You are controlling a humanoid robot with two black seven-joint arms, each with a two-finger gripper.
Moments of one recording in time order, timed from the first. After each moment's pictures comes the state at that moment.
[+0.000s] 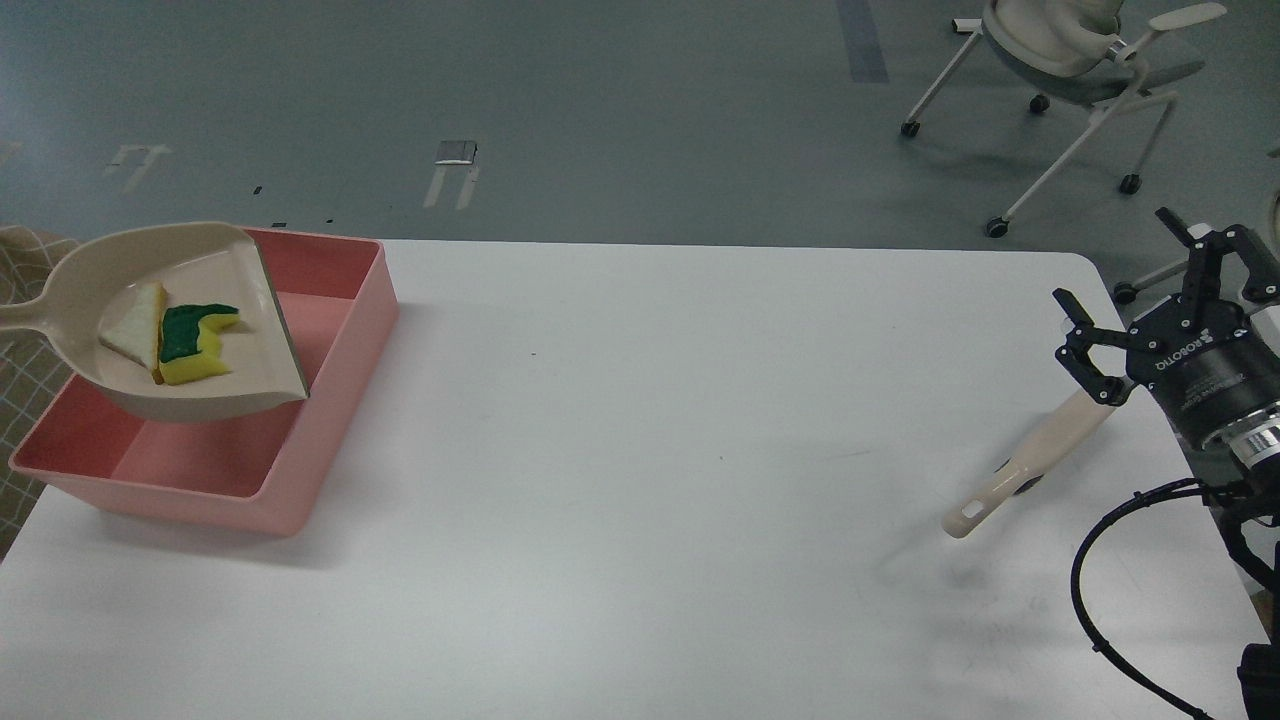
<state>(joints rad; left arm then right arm) 0.45 0.96 -1.73 -1.24 0.79 -0.34 -0.34 0.14 -0.12 1.88 1.37 -0.58 0.49 -0.40</state>
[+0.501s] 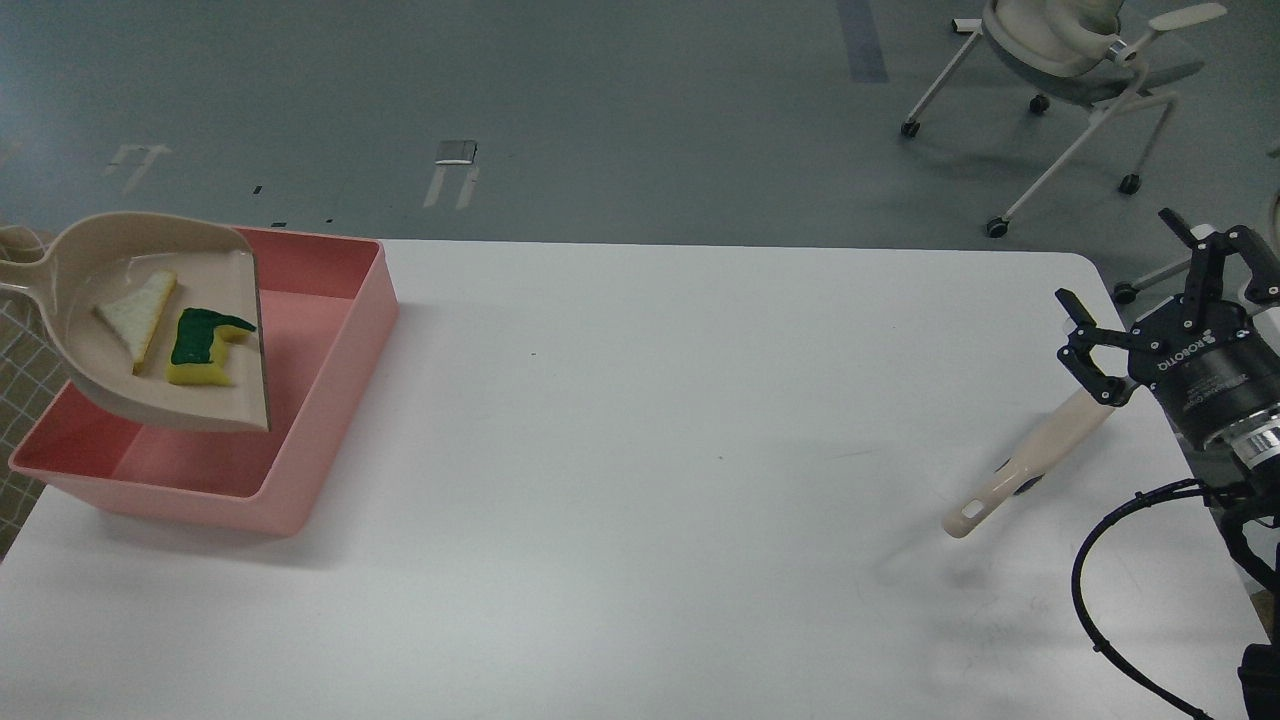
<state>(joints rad) 0.43 1.19 -1.70 -1.26 0.94 -0.33 -0.33 0.14 -0.12 1.89 1.36 -0.58 0.49 -0.40</state>
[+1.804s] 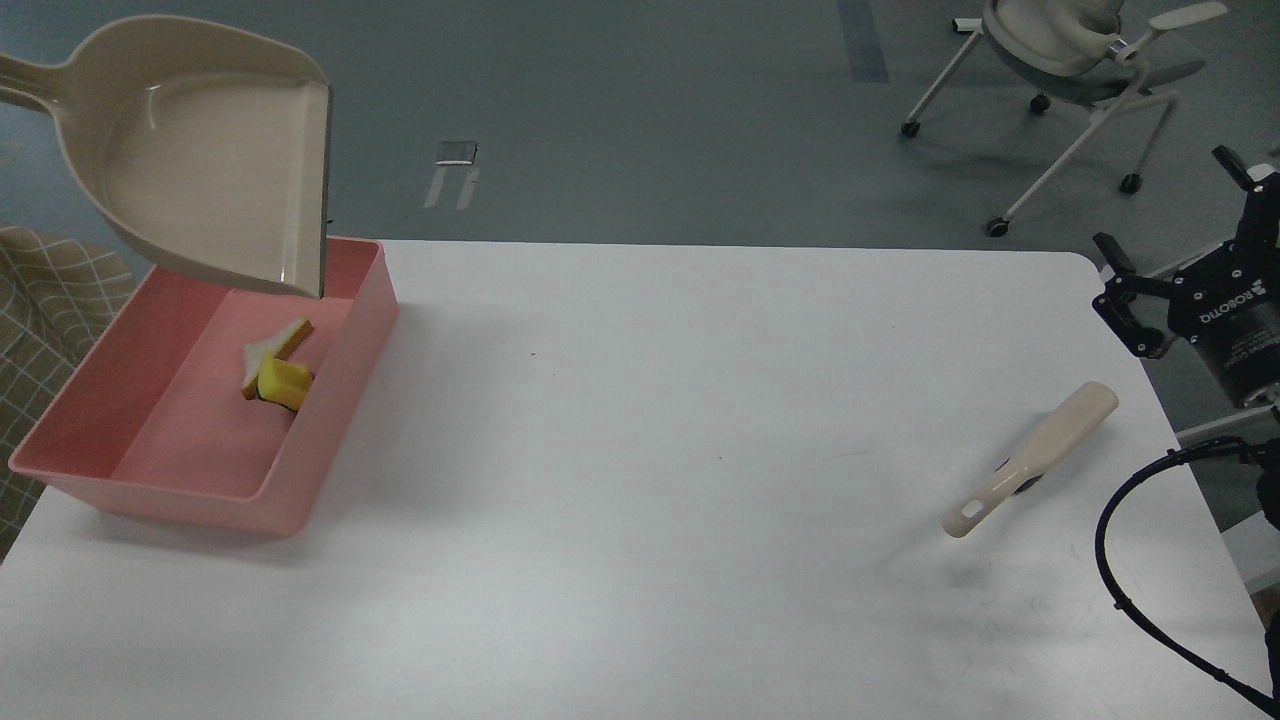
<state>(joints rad) 0.19 1.29 -1.69 -1.33 0.73 -0.45 -0.31 0.20 -0.14 1.92 1.40 -0.58 0.49 -0.40</state>
